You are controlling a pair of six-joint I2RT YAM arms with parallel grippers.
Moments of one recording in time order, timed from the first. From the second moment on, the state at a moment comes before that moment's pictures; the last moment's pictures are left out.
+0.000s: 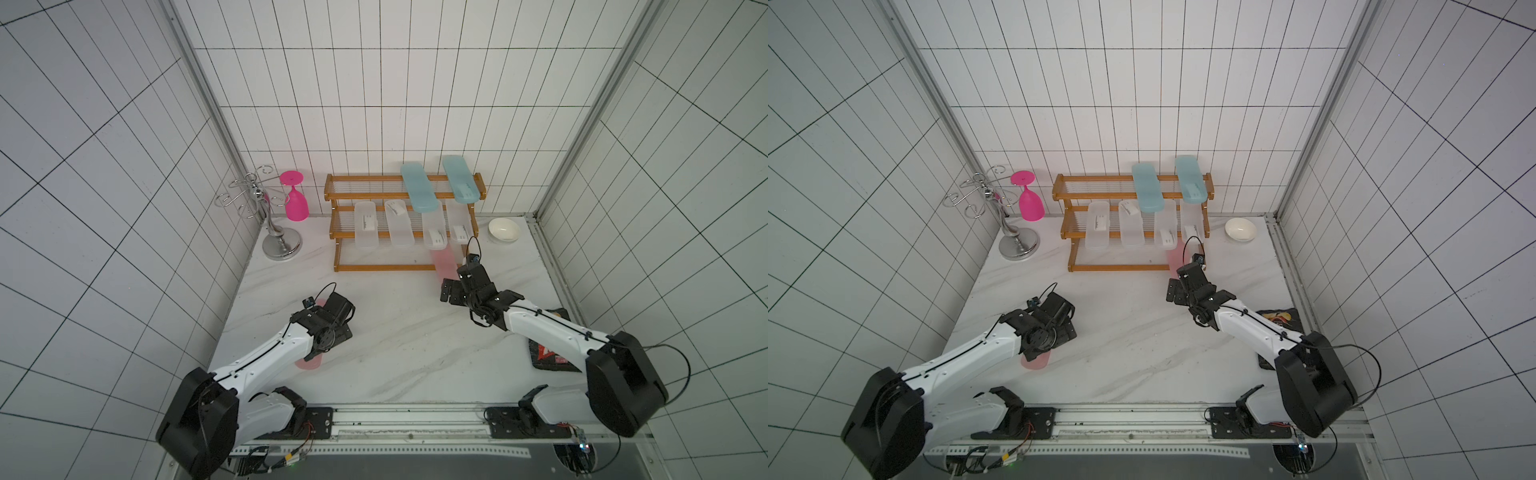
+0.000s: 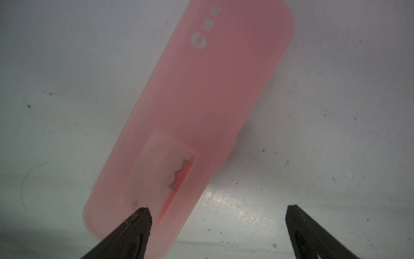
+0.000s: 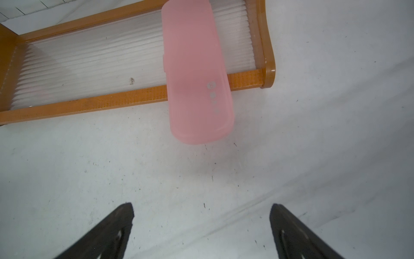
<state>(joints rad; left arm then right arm) -0.56 1.18 0.65 -0.81 -0.27 -1.05 0.65 1.34 0.77 -0.25 0.26 0.54</state>
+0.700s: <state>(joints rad) -0.14 1.08 0.59 -0.72 -0.28 -0.94 0.79 1.13 0.62 -0.32 0.24 0.57</state>
